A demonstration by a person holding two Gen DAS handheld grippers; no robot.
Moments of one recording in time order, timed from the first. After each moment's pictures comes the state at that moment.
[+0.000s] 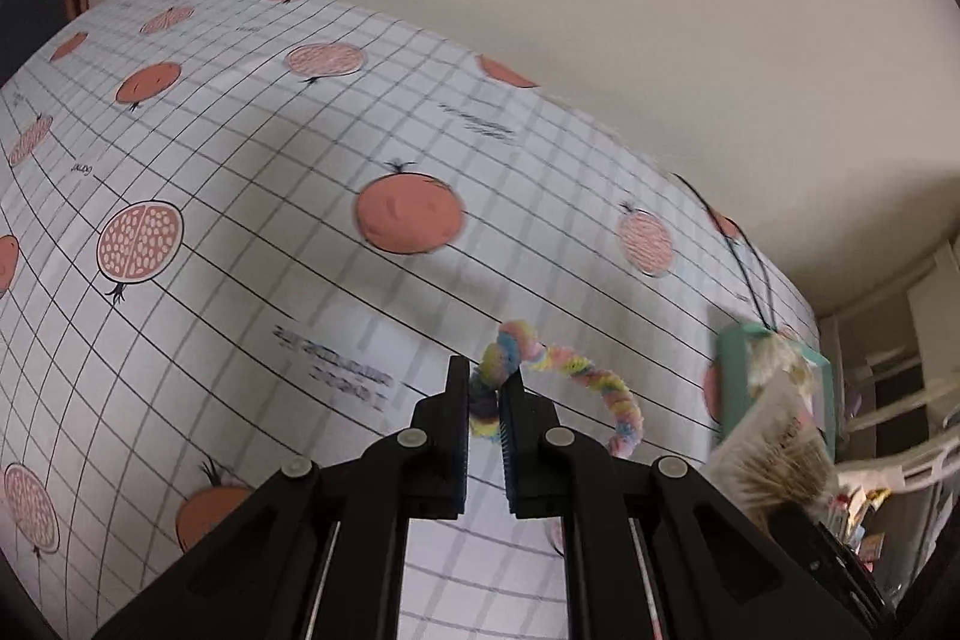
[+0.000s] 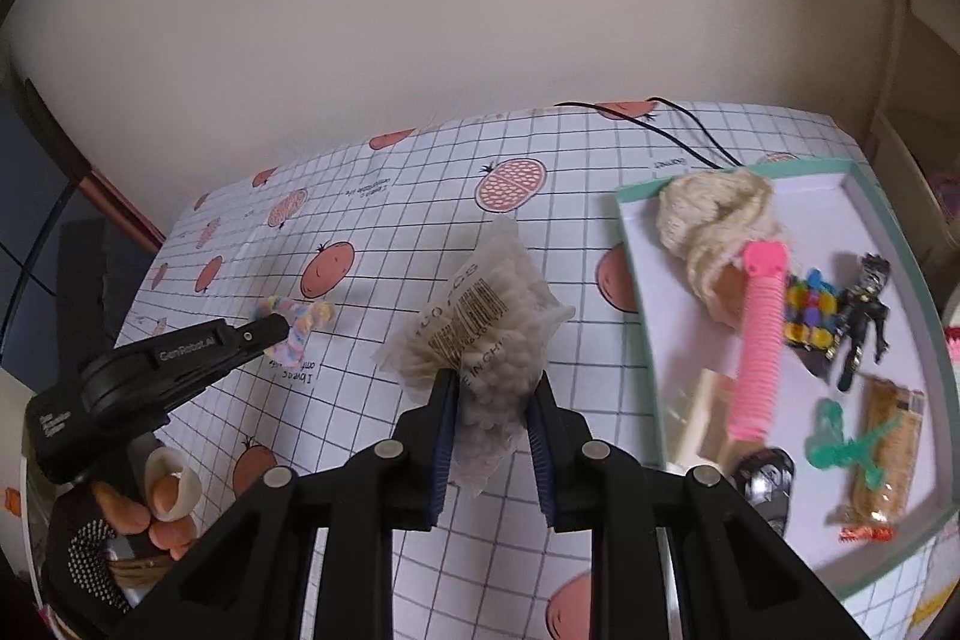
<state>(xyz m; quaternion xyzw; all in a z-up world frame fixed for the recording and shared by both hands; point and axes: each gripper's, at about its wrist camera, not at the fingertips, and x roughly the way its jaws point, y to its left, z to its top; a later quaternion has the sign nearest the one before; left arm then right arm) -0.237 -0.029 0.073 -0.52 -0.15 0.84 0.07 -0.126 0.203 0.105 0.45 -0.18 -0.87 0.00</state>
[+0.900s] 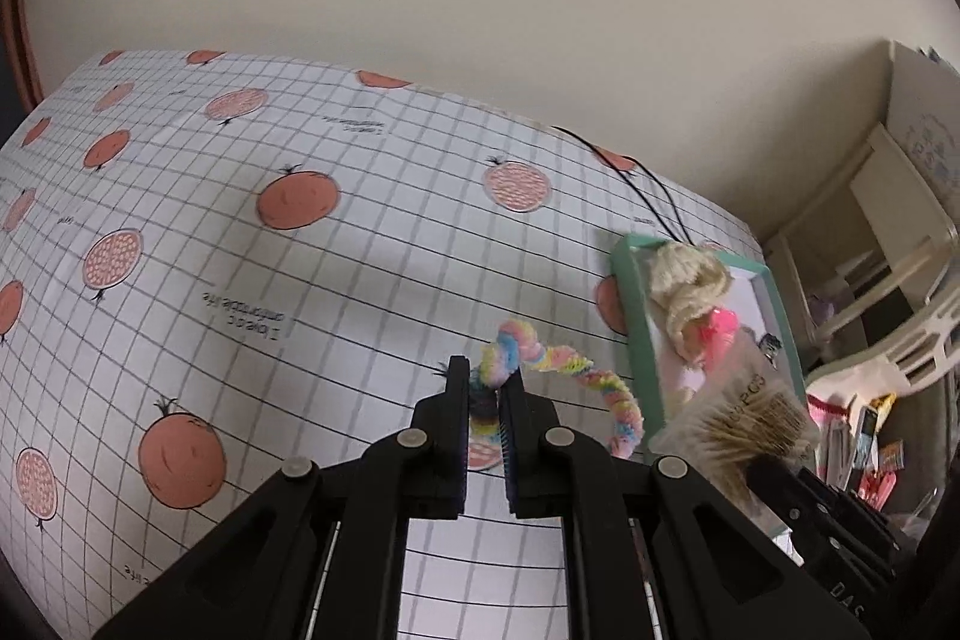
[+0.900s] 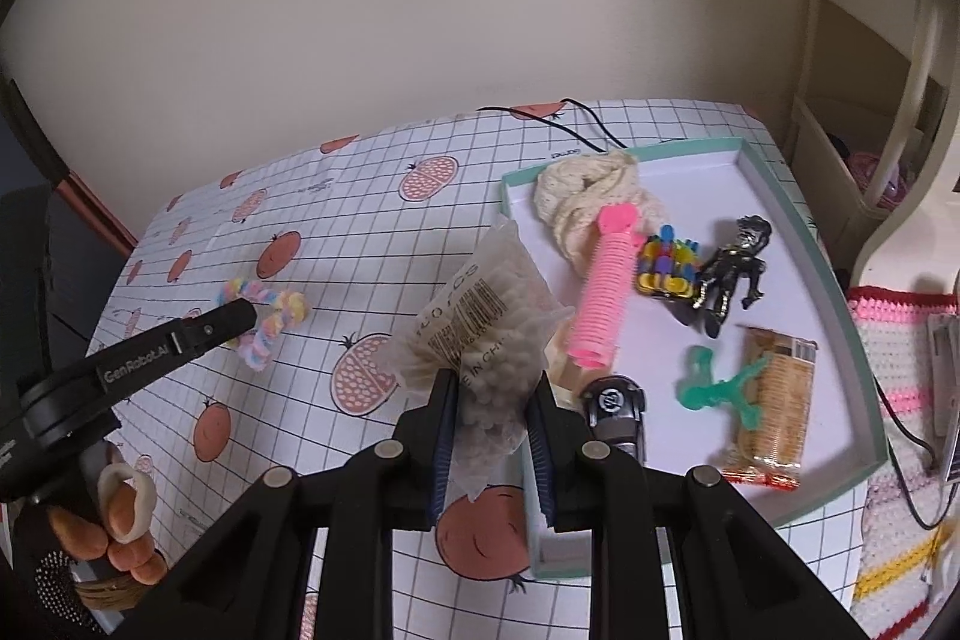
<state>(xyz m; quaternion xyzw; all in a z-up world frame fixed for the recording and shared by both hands) -0.169 0.048 0.108 -0.49 -0.08 0.86 0.13 -0.063 0.250 0.115 0.45 -0.16 -0.88 -0.04</state>
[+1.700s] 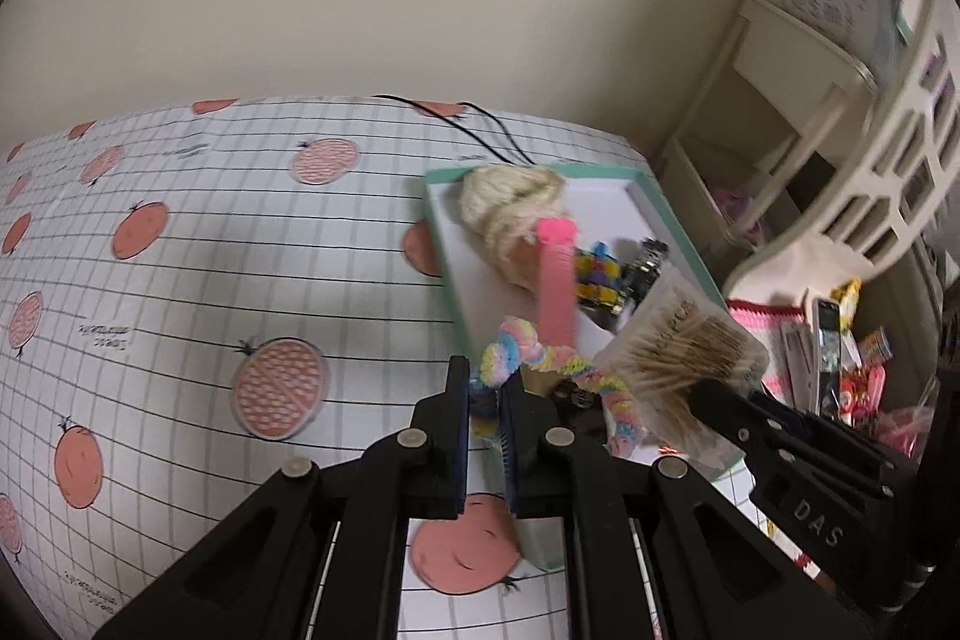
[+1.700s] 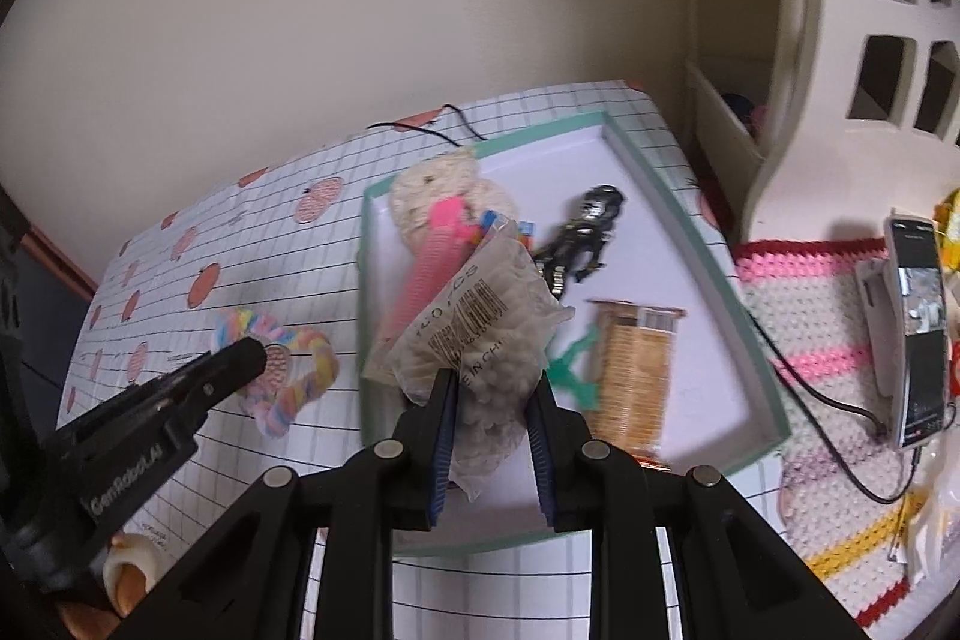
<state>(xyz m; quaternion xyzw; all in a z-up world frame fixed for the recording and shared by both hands) -0.113 0.166 0.109 -0.47 0.00 0.85 0.24 -0.023 0.336 0.103 0.45 -0.19 -0.87 -0.11</state>
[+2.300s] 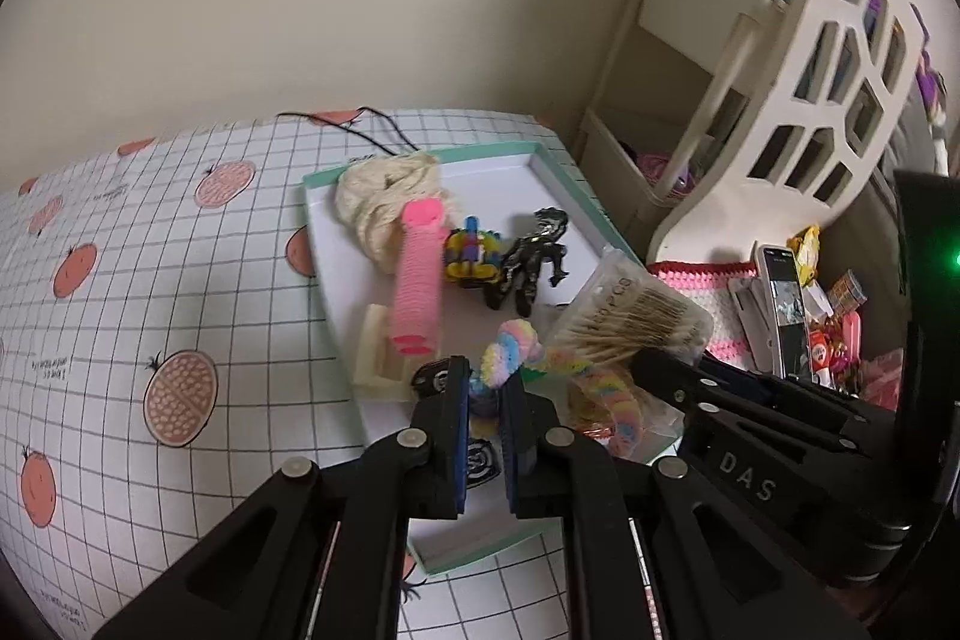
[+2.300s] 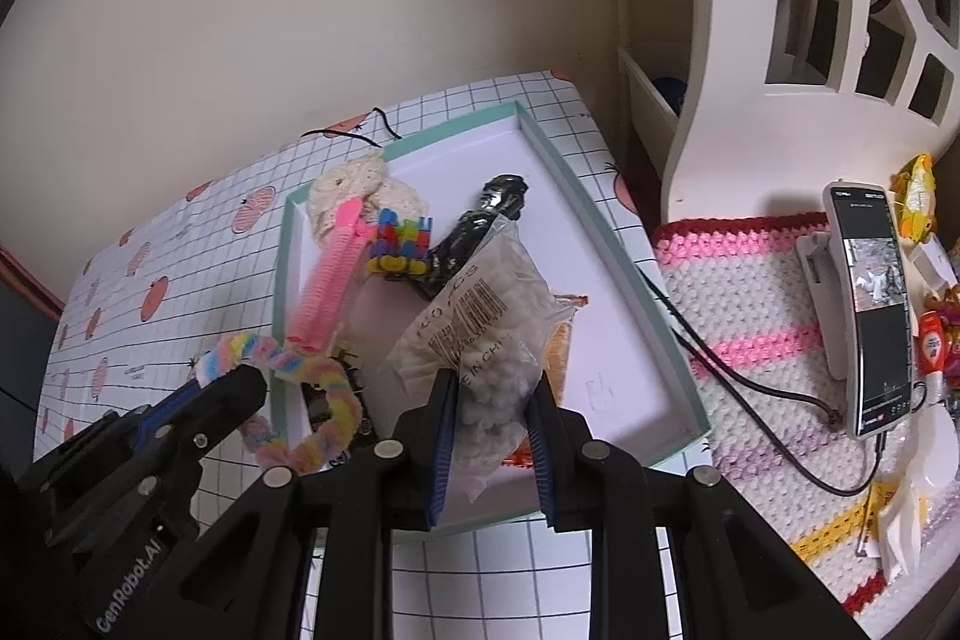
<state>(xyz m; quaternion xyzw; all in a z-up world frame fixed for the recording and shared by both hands) -0.076 0.225 0.106 -0.44 0.04 0.85 0.29 -0.006 0.370 0.090 0.45 -0.19 -0.86 -0.15</state>
